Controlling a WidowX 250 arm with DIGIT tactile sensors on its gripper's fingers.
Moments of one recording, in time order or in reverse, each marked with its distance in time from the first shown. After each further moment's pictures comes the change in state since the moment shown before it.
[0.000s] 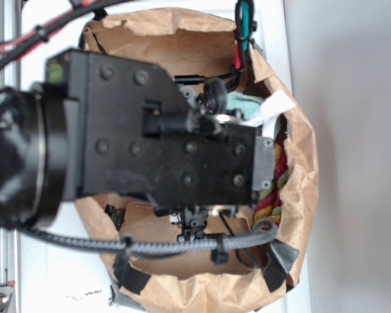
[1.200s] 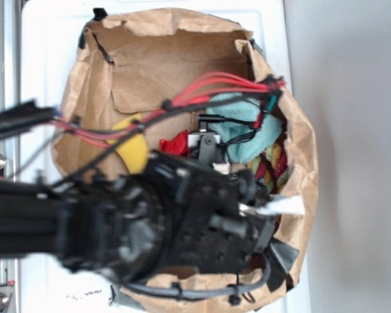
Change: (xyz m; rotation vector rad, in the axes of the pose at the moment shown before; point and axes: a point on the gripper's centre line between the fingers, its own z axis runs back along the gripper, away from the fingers) arm 0.016 -0.018 -0.070 0.156 -0.024 -0.031
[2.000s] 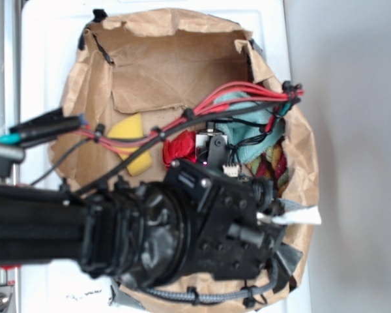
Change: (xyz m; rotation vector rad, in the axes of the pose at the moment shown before) arm -0.004 0.011 0.005 -0.014 0.064 0.012
